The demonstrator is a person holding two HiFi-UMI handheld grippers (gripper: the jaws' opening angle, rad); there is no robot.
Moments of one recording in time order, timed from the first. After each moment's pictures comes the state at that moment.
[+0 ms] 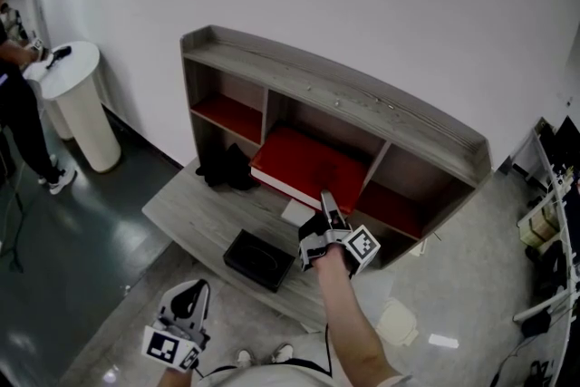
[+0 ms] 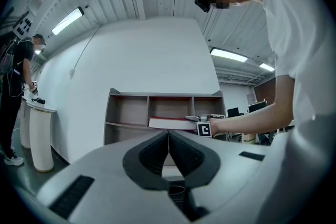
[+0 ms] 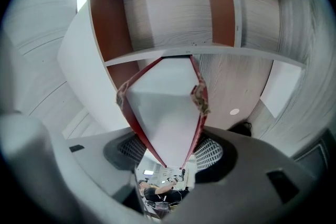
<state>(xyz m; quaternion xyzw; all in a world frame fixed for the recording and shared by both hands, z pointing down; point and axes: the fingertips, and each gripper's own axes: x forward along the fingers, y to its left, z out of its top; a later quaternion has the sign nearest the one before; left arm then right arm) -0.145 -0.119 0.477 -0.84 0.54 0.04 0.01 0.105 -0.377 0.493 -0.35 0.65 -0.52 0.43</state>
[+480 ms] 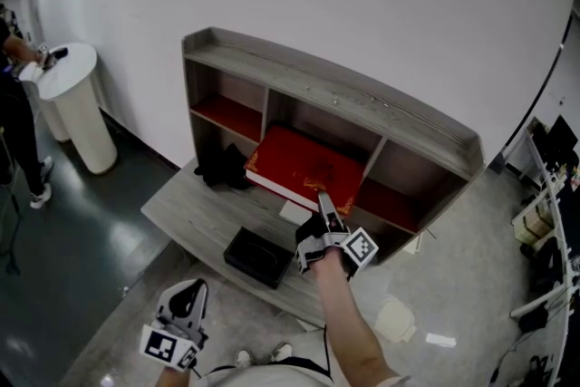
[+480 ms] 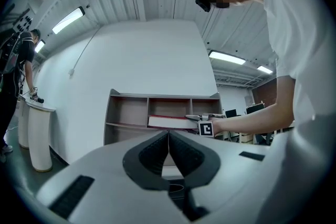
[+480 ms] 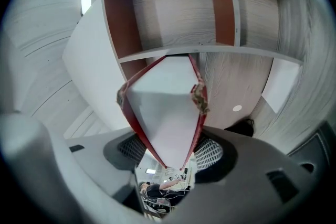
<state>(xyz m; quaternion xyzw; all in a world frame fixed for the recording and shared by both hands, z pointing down) -0.156 -0.104 0.479 -0.85 0.53 0.05 0.01 0.097 -0.349 0.480 -0.34 0.66 -0.50 0.44</state>
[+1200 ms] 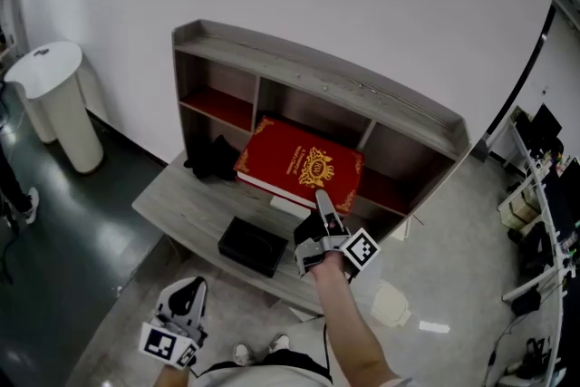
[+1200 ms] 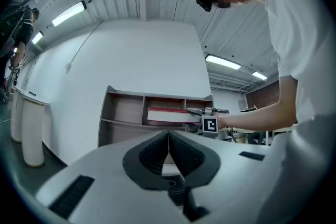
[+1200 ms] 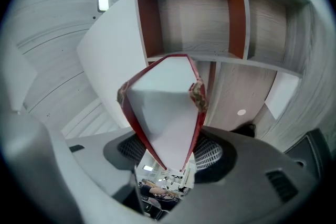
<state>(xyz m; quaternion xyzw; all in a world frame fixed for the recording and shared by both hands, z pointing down) -0.157 -0.084 0.488 -0.86 0.50 0.07 -0.01 0.096 -0.291 0.451 -0.35 0.70 -0.45 0.43</state>
